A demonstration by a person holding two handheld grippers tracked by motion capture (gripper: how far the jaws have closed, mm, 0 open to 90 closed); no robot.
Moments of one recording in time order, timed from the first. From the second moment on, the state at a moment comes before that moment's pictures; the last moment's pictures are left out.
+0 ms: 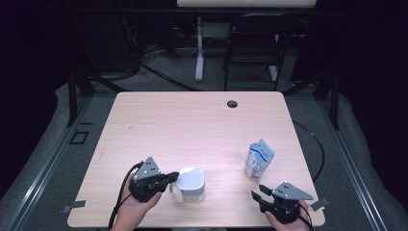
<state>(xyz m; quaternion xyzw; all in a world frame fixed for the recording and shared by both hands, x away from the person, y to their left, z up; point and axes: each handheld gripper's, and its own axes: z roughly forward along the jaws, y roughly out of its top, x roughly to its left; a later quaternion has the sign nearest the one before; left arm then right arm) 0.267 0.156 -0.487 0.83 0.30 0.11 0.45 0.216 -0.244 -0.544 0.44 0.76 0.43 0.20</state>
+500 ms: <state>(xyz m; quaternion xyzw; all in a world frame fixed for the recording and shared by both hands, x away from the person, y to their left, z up) 0.267 0.156 -0.487 0.83 0.31 0.11 0.45 0.226 -0.220 -0.532 0.41 0.78 0.43 0.19</state>
